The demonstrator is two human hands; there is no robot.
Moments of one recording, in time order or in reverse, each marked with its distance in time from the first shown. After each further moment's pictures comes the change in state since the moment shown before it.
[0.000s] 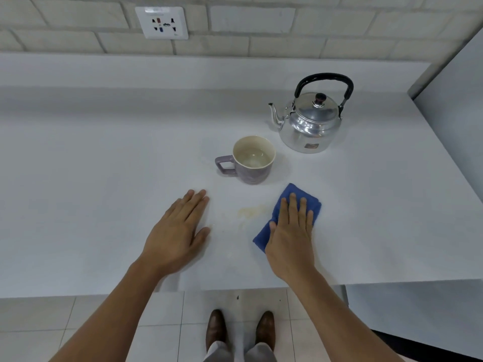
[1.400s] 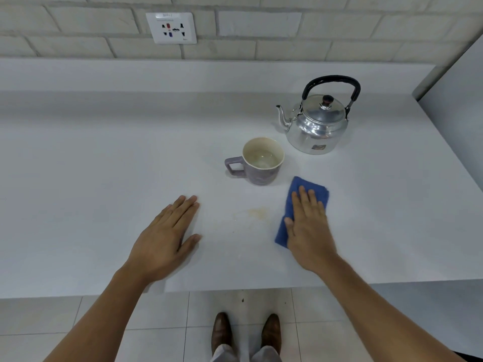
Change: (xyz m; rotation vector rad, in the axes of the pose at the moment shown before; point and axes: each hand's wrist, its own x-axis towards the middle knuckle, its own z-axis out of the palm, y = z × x) left_hand -0.028 -0.033 -0.015 0.009 -0.008 -0.011; right_hand 0.018 0.028 -0.010 0.050 -0.034 -0.094
